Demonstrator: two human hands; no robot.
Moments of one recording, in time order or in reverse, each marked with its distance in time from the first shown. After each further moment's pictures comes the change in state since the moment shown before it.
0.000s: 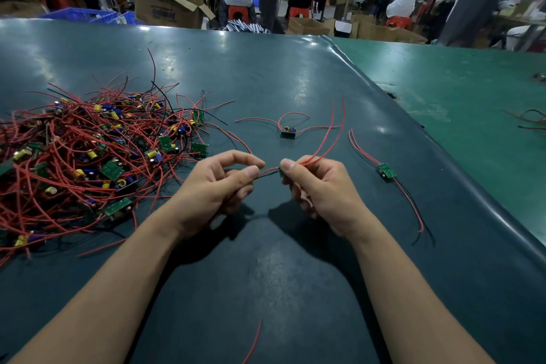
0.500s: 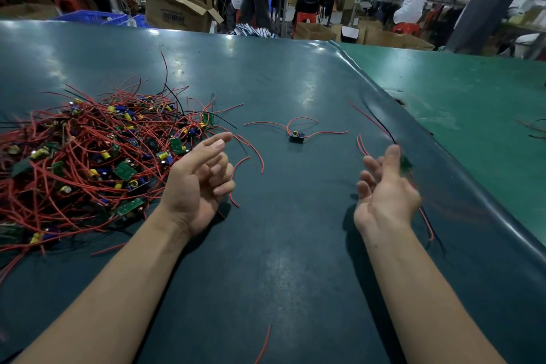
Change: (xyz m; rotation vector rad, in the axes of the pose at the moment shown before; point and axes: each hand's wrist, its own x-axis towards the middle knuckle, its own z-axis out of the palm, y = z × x) left_hand 0.004 0.009 -0.016 -0.471 0.274 0.027; right_hand 0.012 -0.002 -0.027 0.678 0.895 0.069
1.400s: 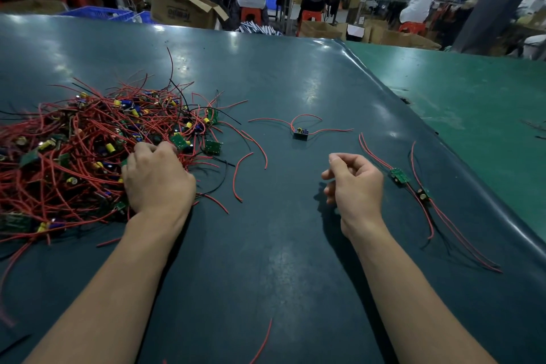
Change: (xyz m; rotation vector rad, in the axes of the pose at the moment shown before) left_hand -0.001 0.014 -0.032 1.845 0.742 0.217; right_hand -0.010 0.029 0.004 -0.553 -0.363 -0.189
